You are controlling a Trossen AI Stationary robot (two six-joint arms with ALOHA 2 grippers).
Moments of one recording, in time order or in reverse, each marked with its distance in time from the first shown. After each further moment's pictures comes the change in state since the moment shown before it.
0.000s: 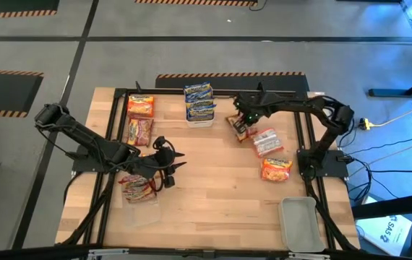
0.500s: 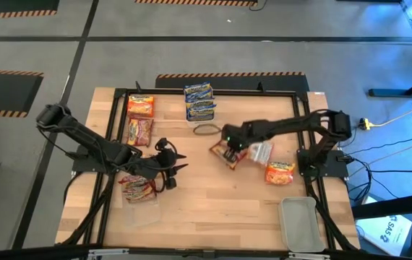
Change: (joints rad) left arm 0.000 0.033 0.000 0.039 0.022 -0.007; right arm 0.399 0.004 -0.003 0.102 -0.013 0.143
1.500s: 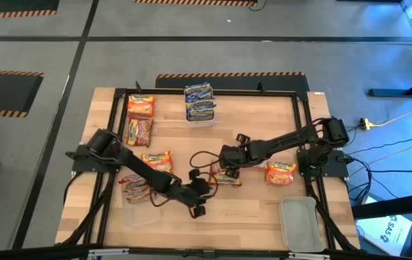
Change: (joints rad) left arm -0.019 0.725 0.279 0.326 0.200 -0.132; right arm 0.245 0.054 0.049 -0.062 0.319 -0.061
